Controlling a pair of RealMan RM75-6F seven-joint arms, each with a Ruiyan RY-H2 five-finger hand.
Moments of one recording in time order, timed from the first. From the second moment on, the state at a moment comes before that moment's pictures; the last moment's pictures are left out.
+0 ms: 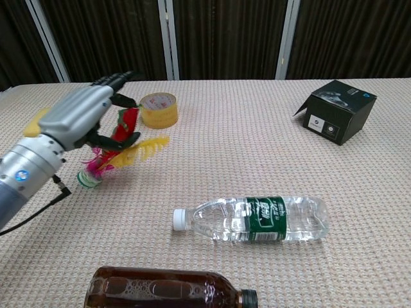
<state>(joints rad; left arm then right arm) -0.62 -1.93 -0.13 -0.83 1.55 1.39 -0.10 0.10 -1.06 -0.01 -1.65 -1.57 1.42 -0.03</state>
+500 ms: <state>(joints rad) -0.32 -1.61 0.03 -0.98 1.62 1.64 -0.07 0.10 -1.06 -0.02 -1.67 -1.59 1.41 -0.06</state>
